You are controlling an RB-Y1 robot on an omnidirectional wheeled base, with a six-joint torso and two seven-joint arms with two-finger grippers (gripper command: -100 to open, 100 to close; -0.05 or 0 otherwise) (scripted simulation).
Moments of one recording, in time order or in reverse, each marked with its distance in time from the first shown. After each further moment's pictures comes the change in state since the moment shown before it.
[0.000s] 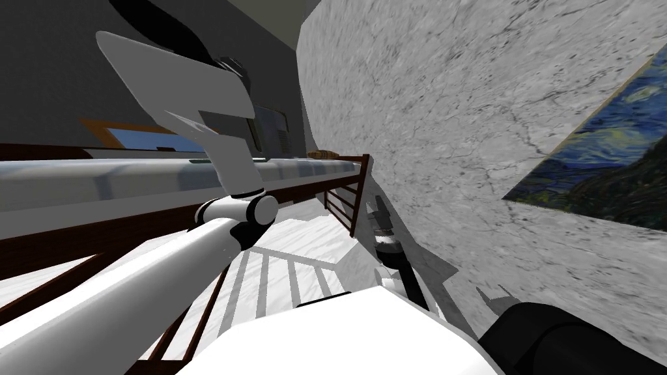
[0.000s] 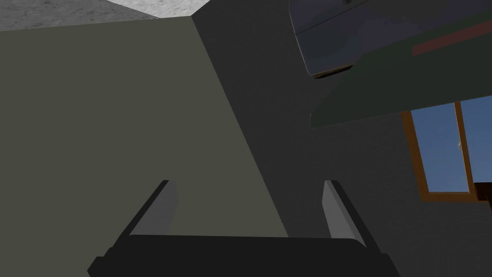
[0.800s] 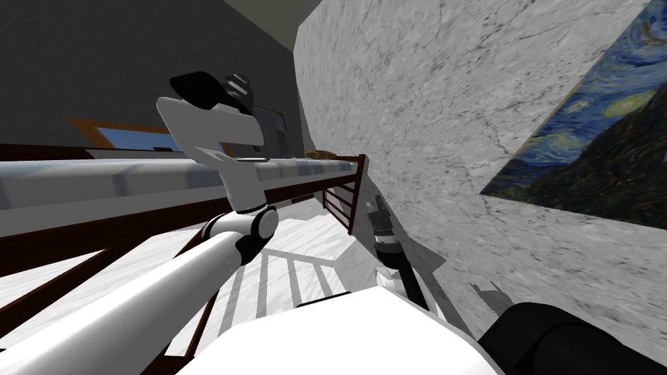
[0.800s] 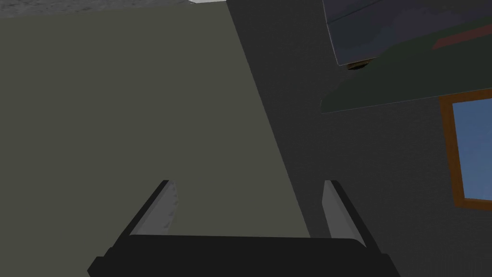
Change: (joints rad) left arm 0.183 -0.023 -0.033 -0.103 0.008 -0.203 0.059; right arm 0.000 0.000 0.000 0.000 0.000 0.000 0.000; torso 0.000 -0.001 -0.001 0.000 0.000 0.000
